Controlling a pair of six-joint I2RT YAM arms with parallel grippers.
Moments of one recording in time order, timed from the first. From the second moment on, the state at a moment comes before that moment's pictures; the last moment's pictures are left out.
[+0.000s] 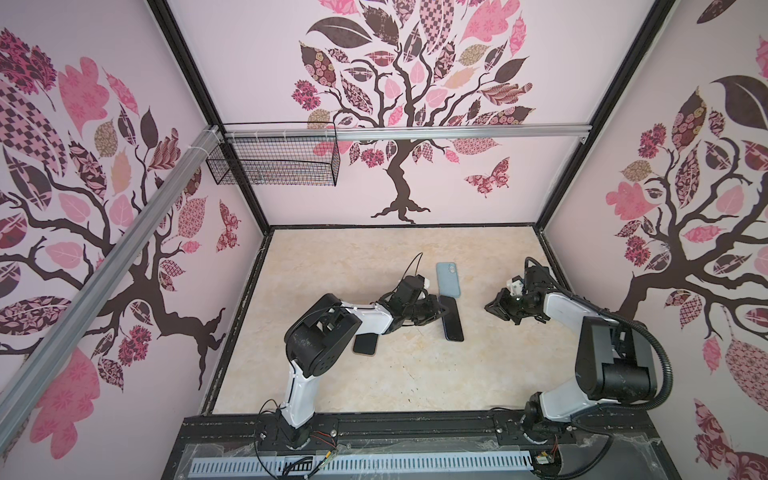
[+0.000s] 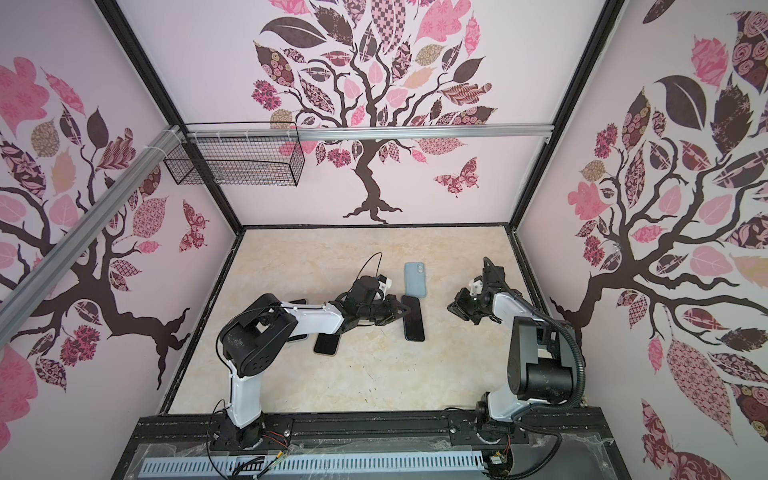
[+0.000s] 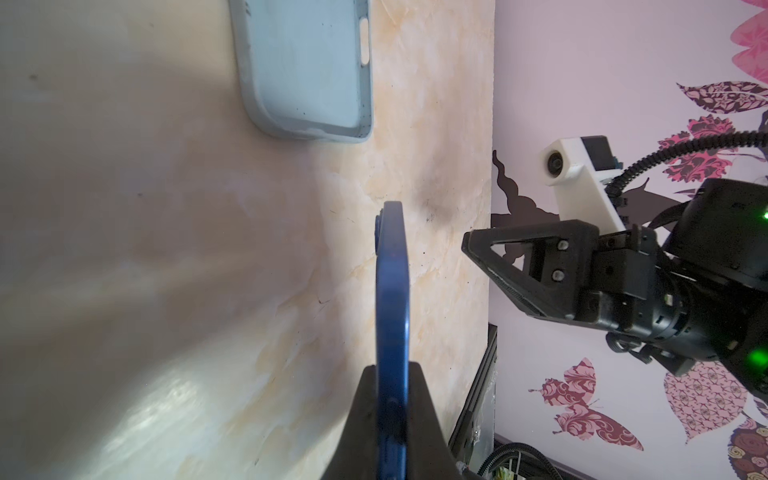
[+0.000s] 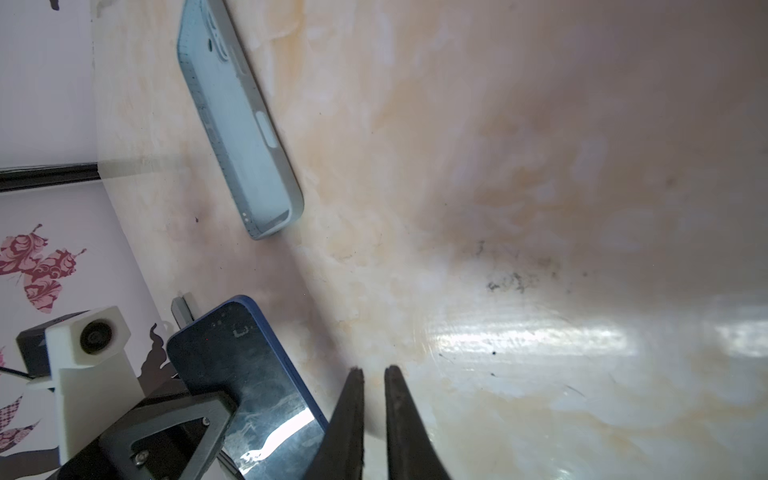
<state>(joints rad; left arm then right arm) -0.77 2.01 1.10 0.36 0.45 -1.10 -0.12 1.57 0.82 -0.42 -0.59 0.54</state>
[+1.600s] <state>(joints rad) -0.78 2.18 1.17 0.48 0.54 -1.18 0.01 1.75 0.83 -0.35 -0.66 0.53</state>
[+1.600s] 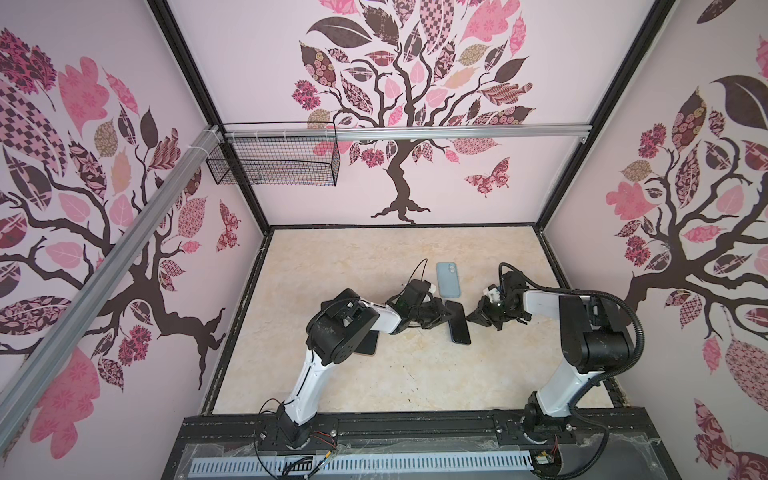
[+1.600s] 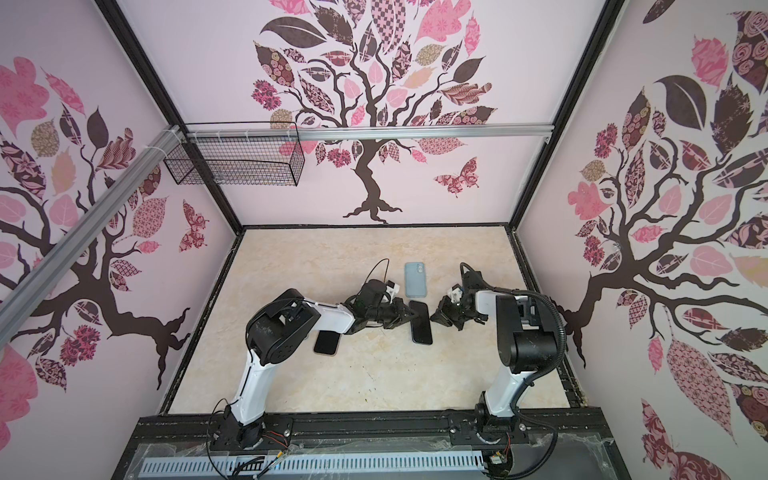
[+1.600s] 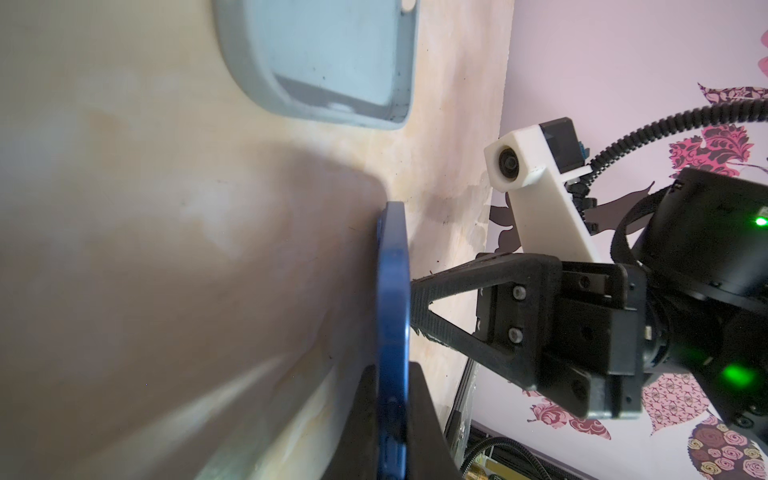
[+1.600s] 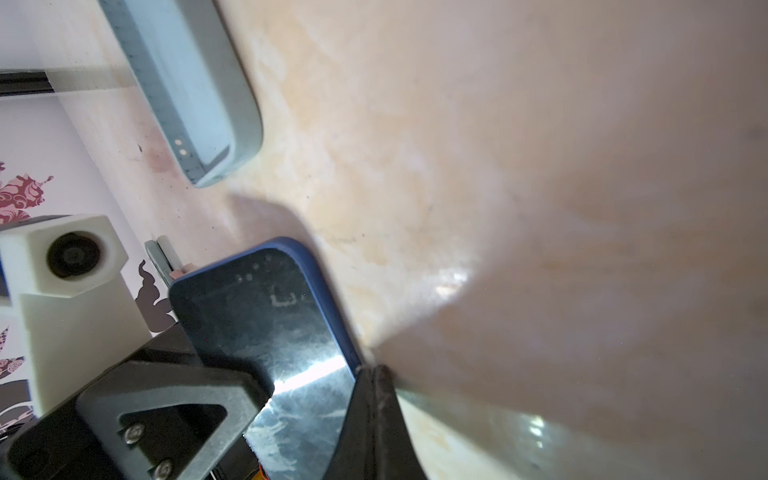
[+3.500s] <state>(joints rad) -0.61 1.10 0.88 -0.53 -0.12 -0.56 0.43 1.49 1.08 -0.62 -0.07 0.57</state>
